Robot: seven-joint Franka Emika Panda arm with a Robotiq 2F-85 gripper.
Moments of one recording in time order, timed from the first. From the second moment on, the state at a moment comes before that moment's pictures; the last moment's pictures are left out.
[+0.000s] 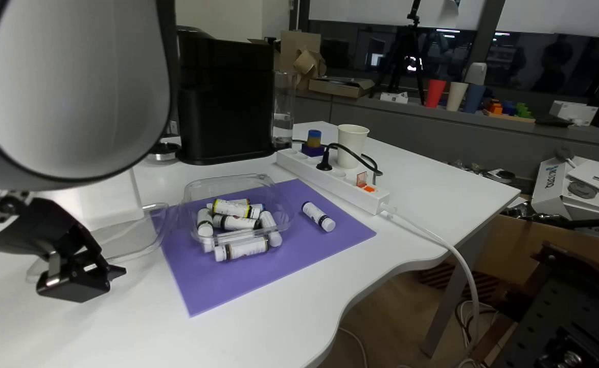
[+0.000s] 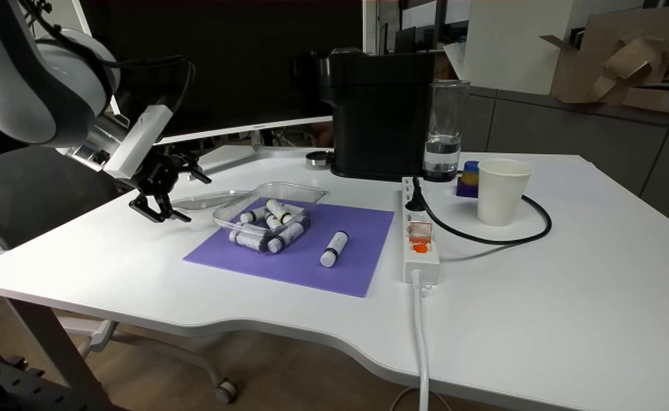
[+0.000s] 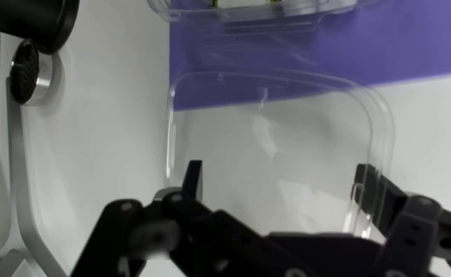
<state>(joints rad) 0.34 0.59 0.20 -2.16 -1.53 2.42 0.46</state>
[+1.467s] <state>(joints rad) 0.16 0.21 0.21 -2.33 -1.26 2.46 0.77</state>
